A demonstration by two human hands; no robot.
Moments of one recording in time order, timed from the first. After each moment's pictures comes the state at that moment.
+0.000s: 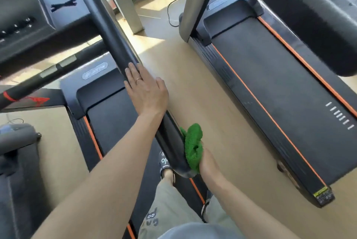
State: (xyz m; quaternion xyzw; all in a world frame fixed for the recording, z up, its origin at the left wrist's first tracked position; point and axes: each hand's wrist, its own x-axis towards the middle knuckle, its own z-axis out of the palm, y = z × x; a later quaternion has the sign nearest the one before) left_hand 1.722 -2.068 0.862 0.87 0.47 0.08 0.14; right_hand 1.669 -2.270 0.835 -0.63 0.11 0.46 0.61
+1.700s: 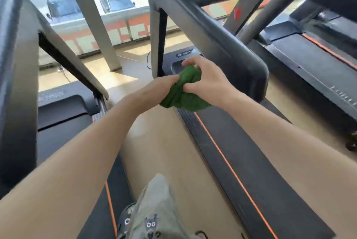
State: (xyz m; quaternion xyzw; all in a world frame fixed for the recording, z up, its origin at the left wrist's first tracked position) left_hand 1.930 -2.323 0.843 0.76 0.31 -0.03 0.56; right_hand 2.030 -2.454 0.847 -0.81 -0.39 0.16 0.41
